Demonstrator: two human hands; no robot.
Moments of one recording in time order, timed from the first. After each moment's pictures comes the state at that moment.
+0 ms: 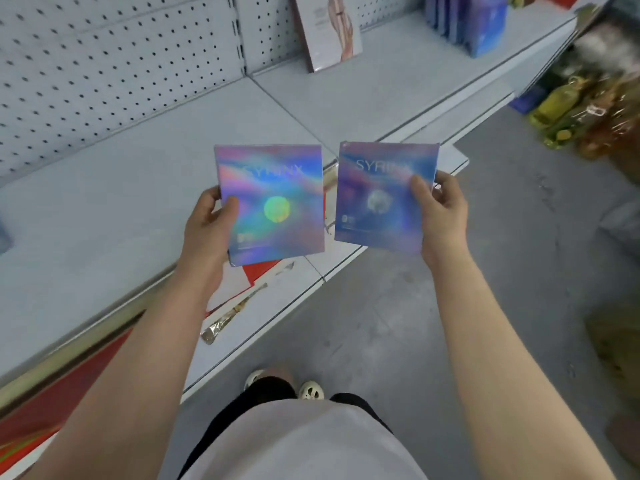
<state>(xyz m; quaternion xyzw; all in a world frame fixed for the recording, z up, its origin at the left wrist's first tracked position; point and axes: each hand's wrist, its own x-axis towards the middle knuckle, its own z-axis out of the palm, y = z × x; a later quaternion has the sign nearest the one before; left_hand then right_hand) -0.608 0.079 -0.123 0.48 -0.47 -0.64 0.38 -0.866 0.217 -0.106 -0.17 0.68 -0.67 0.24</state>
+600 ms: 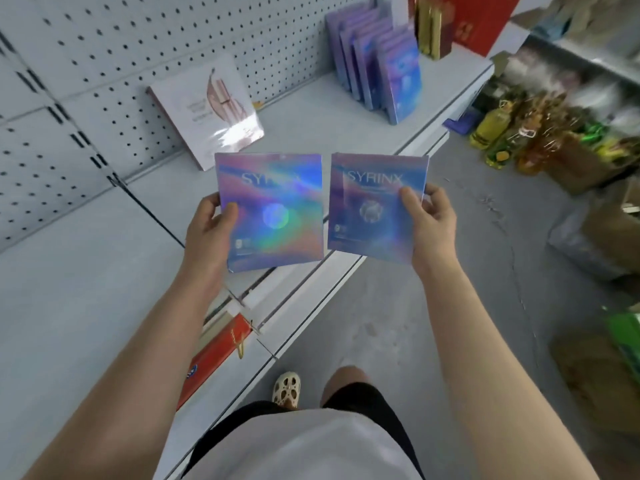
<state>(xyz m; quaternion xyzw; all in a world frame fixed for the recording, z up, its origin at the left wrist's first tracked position) -0.909 -0.054 -0.106 0.42 -0.51 -0.65 0.36 -1.135 0.112 -0.089 -0.12 0.67 -0.70 0.21</state>
